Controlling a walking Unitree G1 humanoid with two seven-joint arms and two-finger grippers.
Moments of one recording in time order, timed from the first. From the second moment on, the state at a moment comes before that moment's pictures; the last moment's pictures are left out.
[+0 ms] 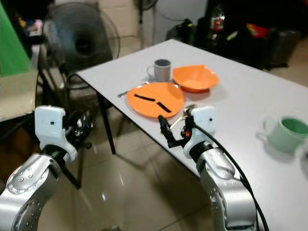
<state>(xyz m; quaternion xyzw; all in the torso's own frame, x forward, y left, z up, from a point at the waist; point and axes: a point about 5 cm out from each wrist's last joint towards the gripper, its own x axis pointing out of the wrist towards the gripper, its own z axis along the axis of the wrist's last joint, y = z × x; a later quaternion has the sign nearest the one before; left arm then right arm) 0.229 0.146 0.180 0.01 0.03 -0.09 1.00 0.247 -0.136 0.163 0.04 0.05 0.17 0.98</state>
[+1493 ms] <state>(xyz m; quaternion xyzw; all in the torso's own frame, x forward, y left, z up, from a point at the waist) 0.227 0.148 0.177 0.01 0.04 -0.09 1.00 0.248 -0.125 0.153 0.04 0.08 0.21 0.97</state>
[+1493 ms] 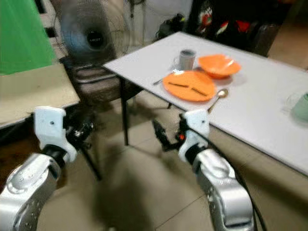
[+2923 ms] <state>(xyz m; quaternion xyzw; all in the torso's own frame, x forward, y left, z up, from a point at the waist) 0.230 0.148 0.185 0.01 0.01 -0.08 1.00 0.244 -0.121 0.151 0.03 0.08 0.25 0.96</state>
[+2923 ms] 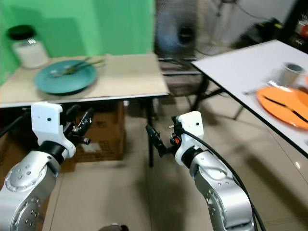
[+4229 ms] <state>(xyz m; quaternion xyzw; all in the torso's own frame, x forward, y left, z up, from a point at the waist) 0.224 0.153 0.181 0.03 0.03 -0.10 0.99 0.251 -0.113 0.156 0.02 0.07 0.25 0.97</state>
